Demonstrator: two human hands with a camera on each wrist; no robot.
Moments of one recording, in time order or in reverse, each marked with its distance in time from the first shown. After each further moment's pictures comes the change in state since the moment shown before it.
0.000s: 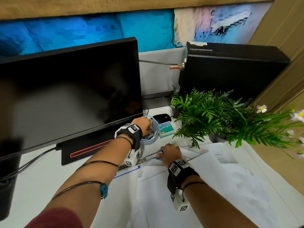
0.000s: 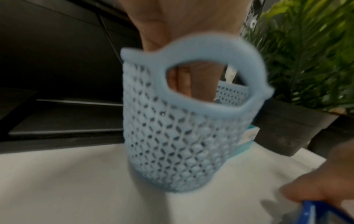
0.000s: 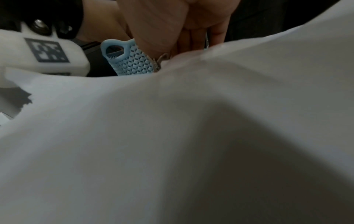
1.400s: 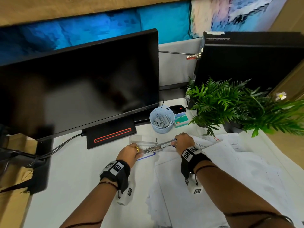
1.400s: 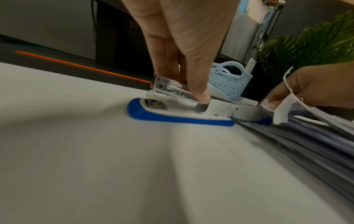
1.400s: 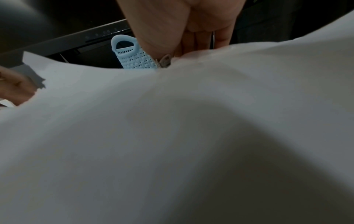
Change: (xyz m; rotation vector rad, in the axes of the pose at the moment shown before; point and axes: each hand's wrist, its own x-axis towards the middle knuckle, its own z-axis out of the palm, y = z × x) left_hand -0.166 -0.039 0.091 -0.225 0.012 -0.182; right_hand -0.006 -0.010 0.000 0.068 0.023 0.066
